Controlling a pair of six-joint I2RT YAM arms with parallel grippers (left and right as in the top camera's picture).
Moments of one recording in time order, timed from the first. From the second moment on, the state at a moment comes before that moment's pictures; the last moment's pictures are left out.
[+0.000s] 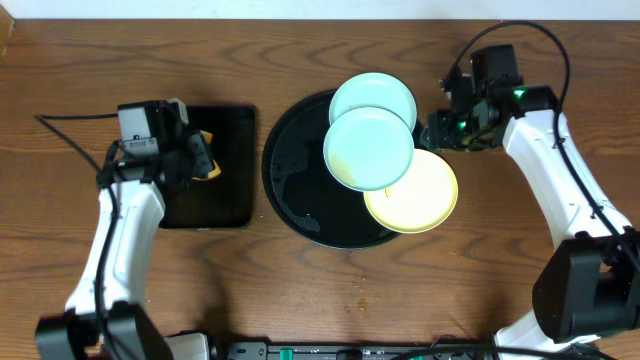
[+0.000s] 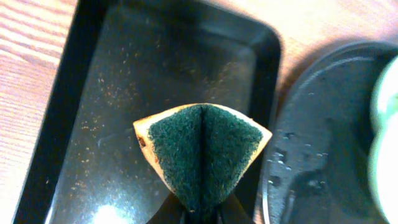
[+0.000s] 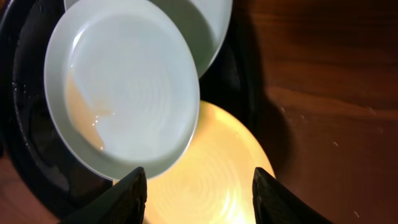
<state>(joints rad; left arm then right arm) 0.14 1.46 1.00 -0.55 0.20 -0.20 0.14 1.76 1.43 -0.90 -0.26 0.11</state>
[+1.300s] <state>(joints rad) 0.14 1.65 1.00 -0.47 0.17 -0.19 0.20 1.77 1.00 -0.18 -0.21 0.25</state>
